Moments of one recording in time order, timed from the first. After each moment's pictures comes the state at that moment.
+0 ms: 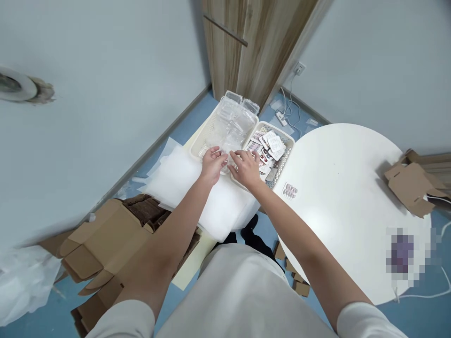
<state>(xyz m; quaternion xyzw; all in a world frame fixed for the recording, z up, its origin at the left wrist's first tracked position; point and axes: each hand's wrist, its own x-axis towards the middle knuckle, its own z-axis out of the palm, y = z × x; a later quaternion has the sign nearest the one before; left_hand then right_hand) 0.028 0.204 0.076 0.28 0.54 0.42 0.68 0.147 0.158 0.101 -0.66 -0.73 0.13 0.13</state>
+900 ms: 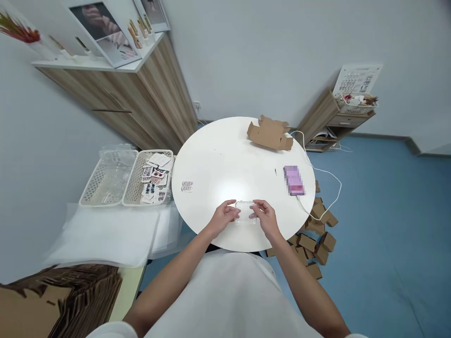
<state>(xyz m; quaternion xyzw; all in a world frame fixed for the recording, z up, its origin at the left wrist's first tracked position) 0.287 -0.139 0.131 0.56 0.31 0.02 0.77 0.407 -0.271 0.133 -0.69 -0.12 0.35 0.62</state>
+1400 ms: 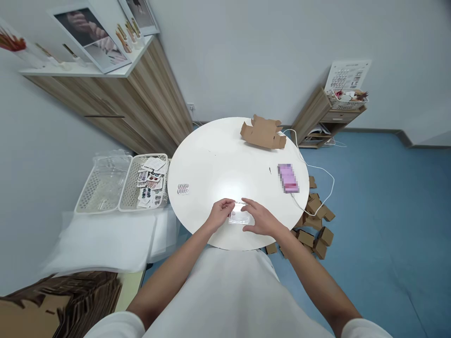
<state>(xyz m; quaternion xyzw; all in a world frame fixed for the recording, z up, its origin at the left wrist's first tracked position) 0.307 -0.135 0.125 0.59 0.32 0.06 0.74 0.433 -0.289 0.153 -0.71 -0.57 0.27 0.31</state>
